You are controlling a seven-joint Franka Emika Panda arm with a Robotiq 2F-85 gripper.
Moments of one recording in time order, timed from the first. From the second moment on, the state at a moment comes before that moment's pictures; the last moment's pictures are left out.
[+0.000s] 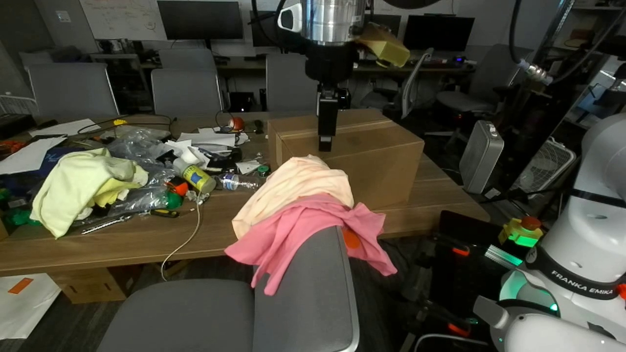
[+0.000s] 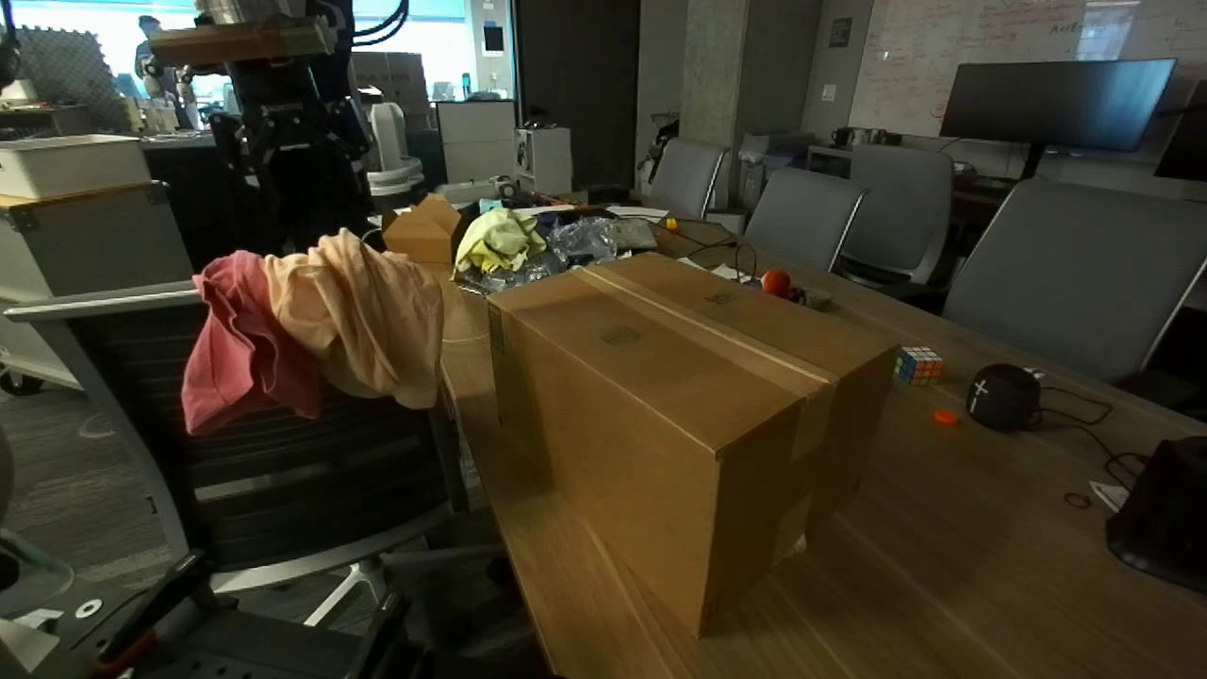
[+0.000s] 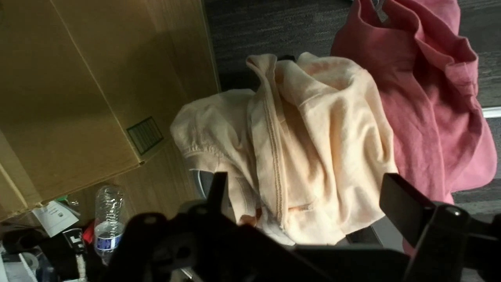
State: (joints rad) arm 0.13 -0.21 0.15 -2.21 -0.11 2.02 -0.16
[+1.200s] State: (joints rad) arm 0.14 0.01 0.15 -2.10 -0.11 2.03 -0.16
